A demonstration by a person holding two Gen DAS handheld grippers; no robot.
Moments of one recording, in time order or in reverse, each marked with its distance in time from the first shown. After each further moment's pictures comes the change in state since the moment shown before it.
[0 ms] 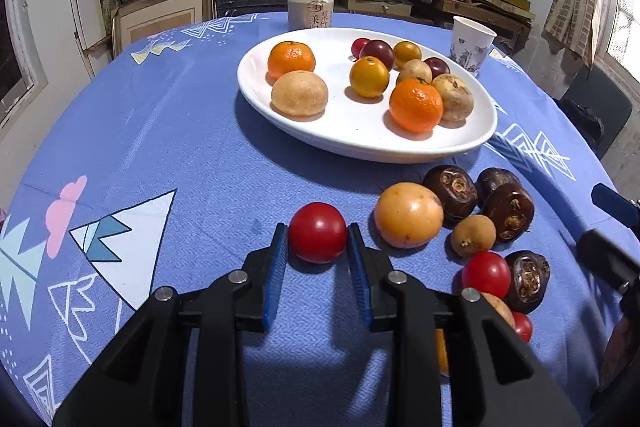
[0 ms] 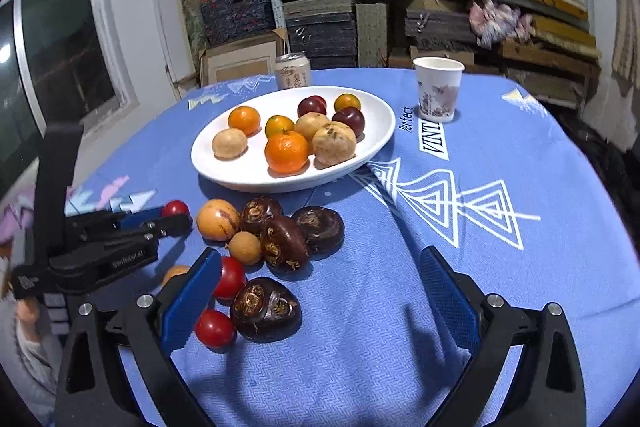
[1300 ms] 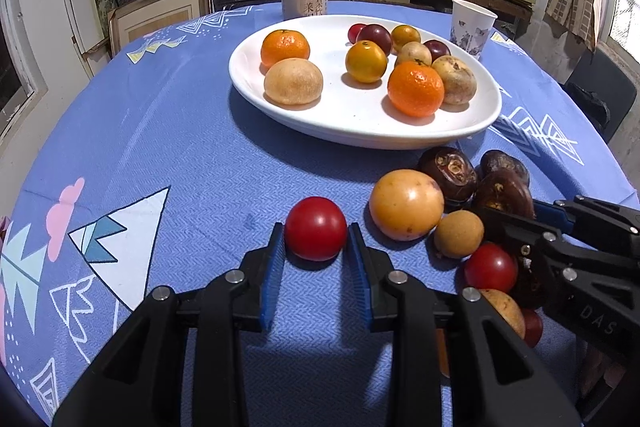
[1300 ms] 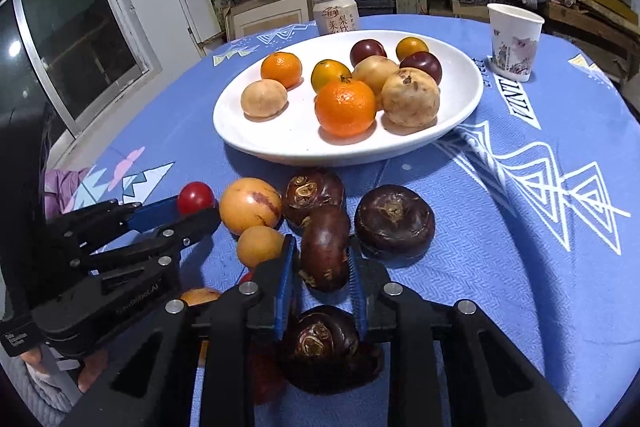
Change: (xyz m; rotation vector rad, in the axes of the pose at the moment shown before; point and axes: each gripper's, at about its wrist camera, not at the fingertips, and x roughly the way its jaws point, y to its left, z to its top) left arm 0.008 -0.006 -0.001 0.028 0.035 0.023; right arm 0.064 0.026 0.011 0.038 0.178 0.172
